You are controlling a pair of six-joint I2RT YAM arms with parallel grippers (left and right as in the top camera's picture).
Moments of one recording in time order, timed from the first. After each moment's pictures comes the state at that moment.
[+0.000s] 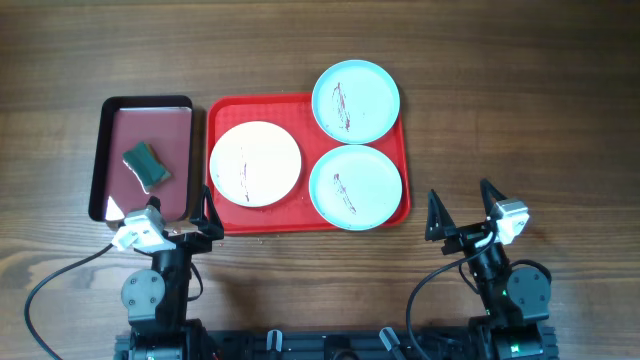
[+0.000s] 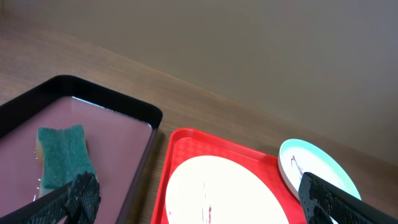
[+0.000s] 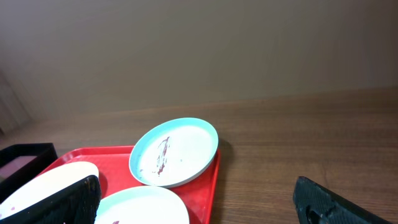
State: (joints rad) left arm 0.07 0.01 0.04 -0.13 0.05 -0.40; right arm 0.12 0.02 0.01 0.01 -0.14 0.20
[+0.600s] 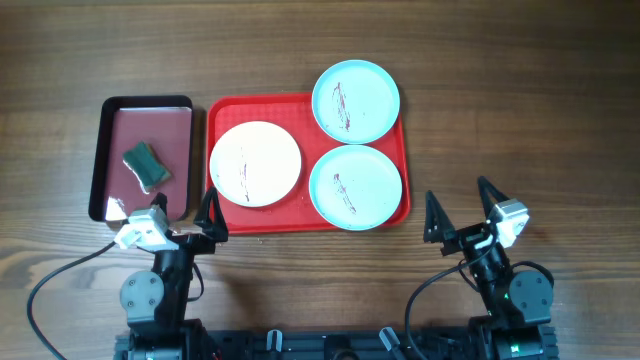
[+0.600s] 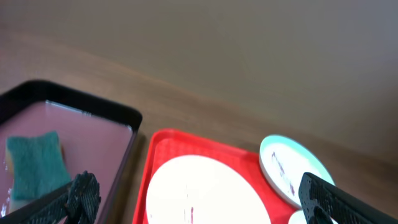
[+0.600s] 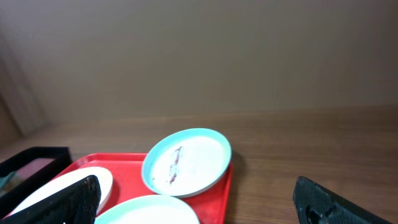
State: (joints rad) left arm 0.07 0.01 0.05 -0.13 0.13 -0.40; right arm 0.12 0.02 0.01 0.06 -0.20 0.20
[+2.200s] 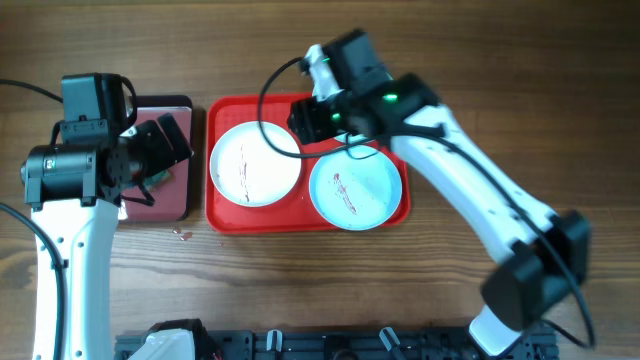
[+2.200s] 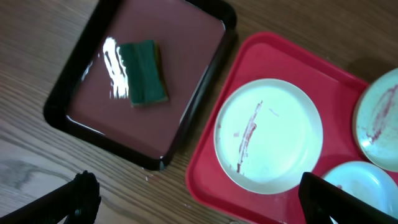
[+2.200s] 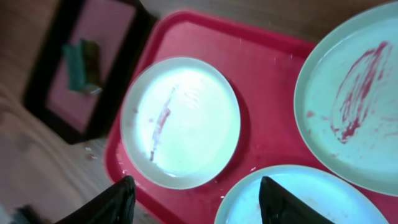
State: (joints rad) left arm 0.07 1.28 1.37 -1.18 -0.07 -0.40; right arm 0.60 1.83 1.65 -0.81 -0.24 0.26
